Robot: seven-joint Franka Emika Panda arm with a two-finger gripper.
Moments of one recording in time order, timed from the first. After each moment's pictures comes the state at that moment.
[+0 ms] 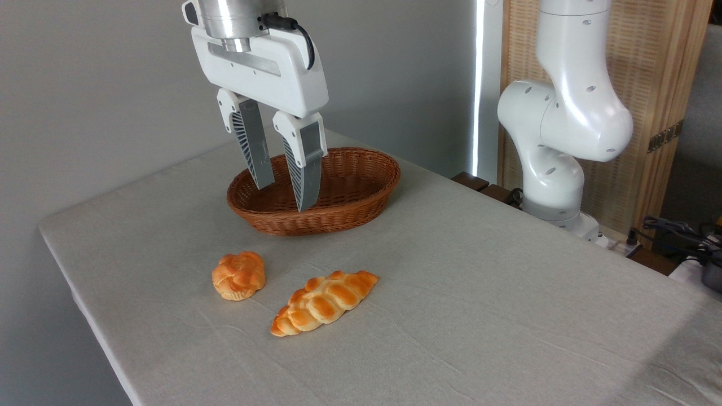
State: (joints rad) arm -0.06 -0.02 -0.01 -1.60 -0.02 1.60 0.65
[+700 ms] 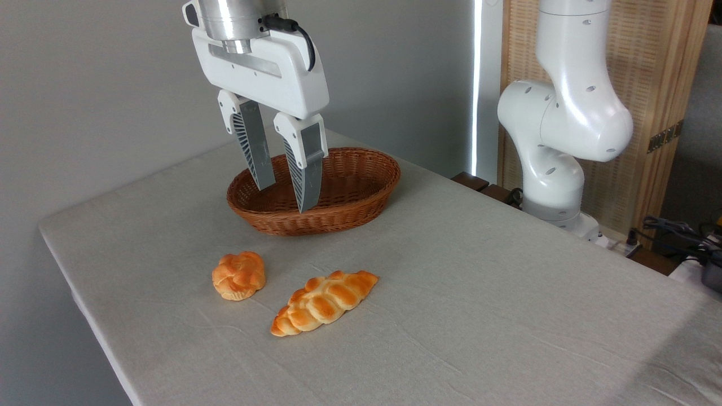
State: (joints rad) arm -0.06 -0.02 -0.01 -1.61 -0.02 1.60 0.65
